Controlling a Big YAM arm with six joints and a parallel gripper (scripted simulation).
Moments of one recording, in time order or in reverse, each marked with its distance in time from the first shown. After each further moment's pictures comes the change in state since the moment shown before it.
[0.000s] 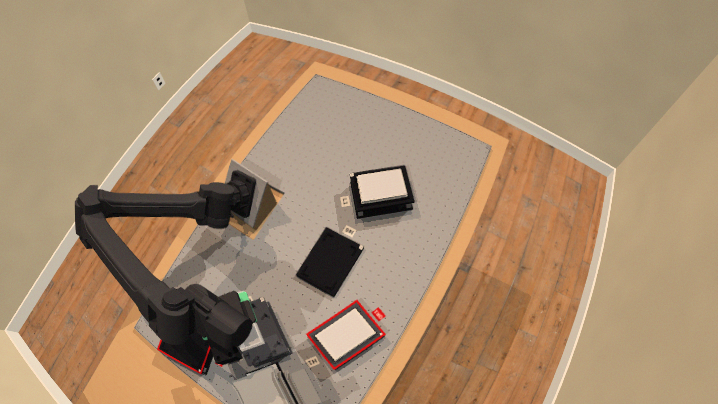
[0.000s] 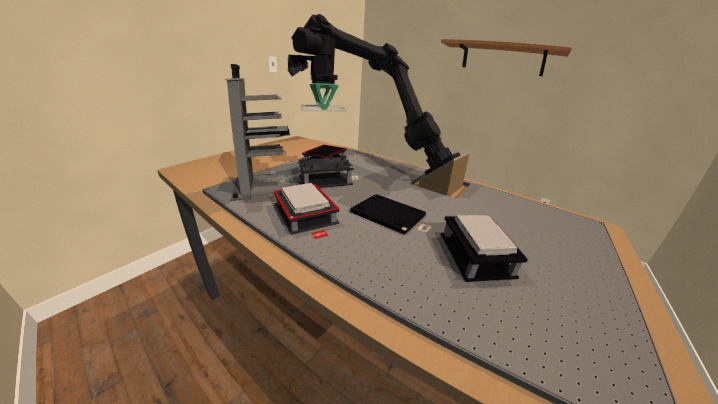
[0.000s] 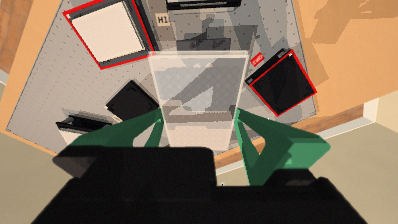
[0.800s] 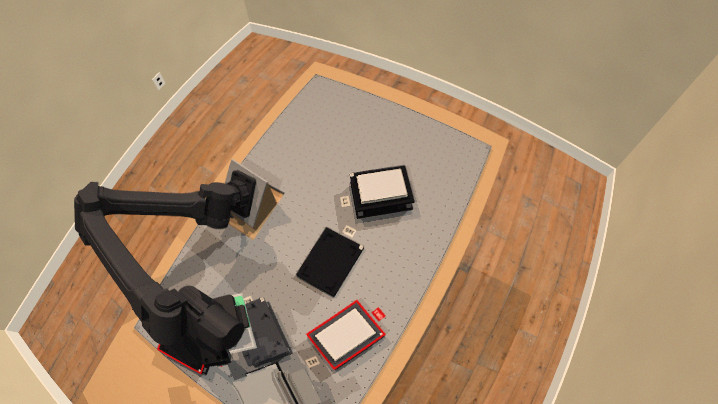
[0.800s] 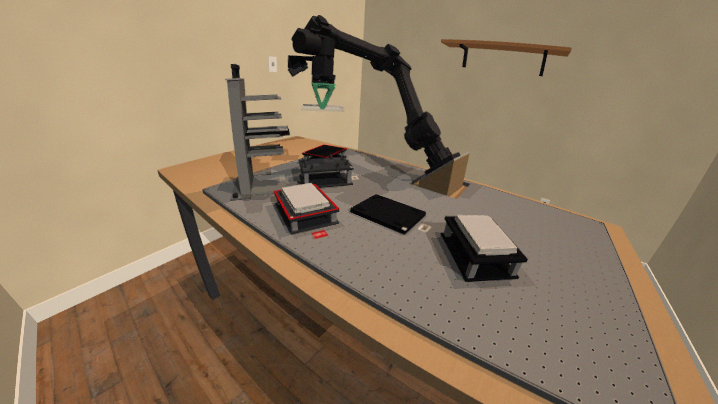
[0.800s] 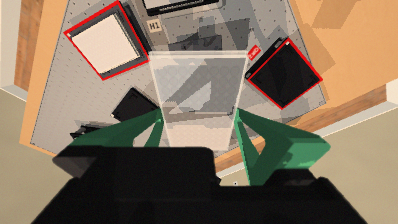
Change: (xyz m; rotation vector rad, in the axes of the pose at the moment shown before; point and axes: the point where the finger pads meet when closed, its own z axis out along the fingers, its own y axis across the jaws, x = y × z) arm 0.001 -0.014 0.000 -0.002 -0.003 0.111
